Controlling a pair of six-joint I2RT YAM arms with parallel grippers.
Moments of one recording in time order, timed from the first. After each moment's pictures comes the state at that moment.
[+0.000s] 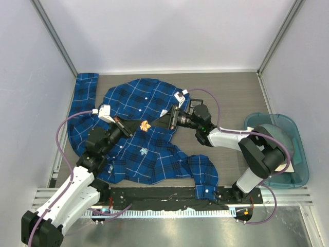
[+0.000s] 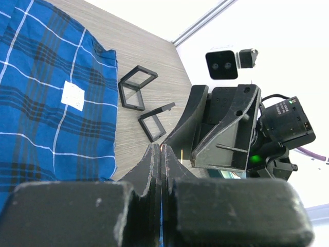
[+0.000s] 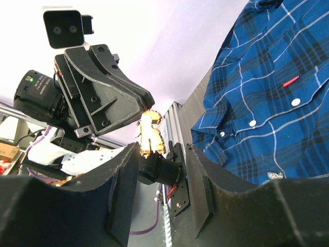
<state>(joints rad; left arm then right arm) -0.42 0.70 0.45 0.24 0.17 -0.81 0.66 1.61 0.77 0.93 -0.68 1.04</state>
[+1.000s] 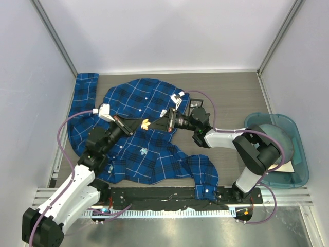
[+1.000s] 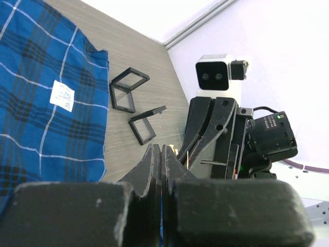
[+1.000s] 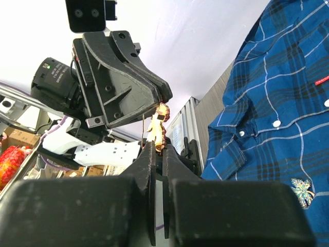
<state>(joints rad) -0.42 0.73 0.43 0.32 0.19 -0.89 0.69 1.68 0.77 1.08 -0.70 1.13</state>
